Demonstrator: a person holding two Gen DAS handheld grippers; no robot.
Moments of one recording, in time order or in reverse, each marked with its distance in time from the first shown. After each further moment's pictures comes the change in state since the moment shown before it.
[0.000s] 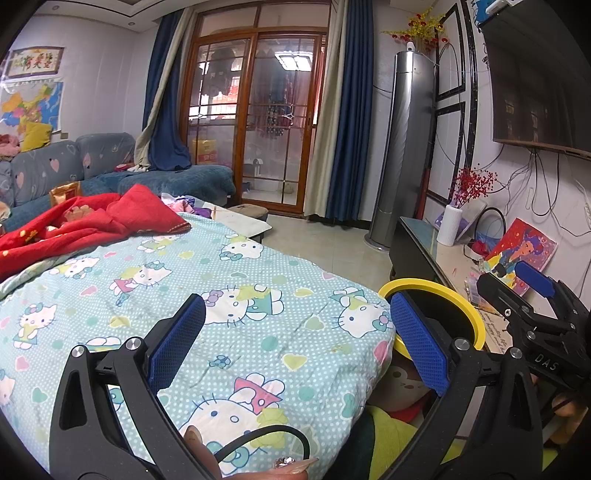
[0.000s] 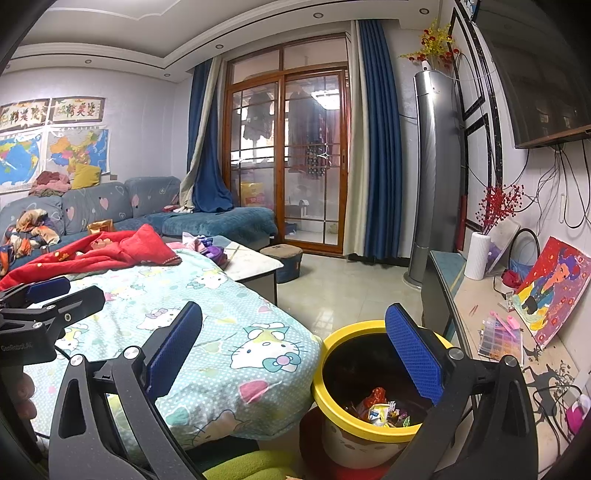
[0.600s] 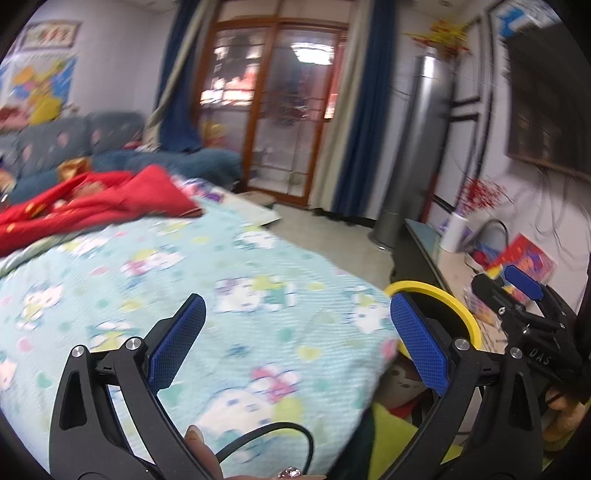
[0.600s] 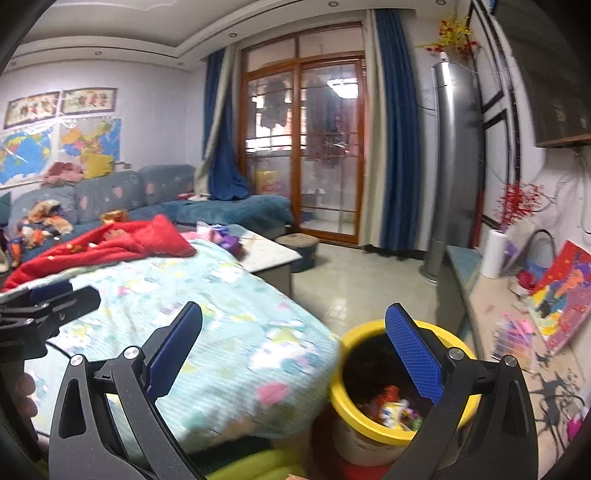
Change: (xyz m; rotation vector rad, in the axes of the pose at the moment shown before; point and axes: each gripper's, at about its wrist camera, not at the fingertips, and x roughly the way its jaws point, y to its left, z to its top) left arm -0.016 0.050 0.008 -0.127 0.051 0.032; right arm 0.015 0.015 0.017 -0.021 0.056 0.091
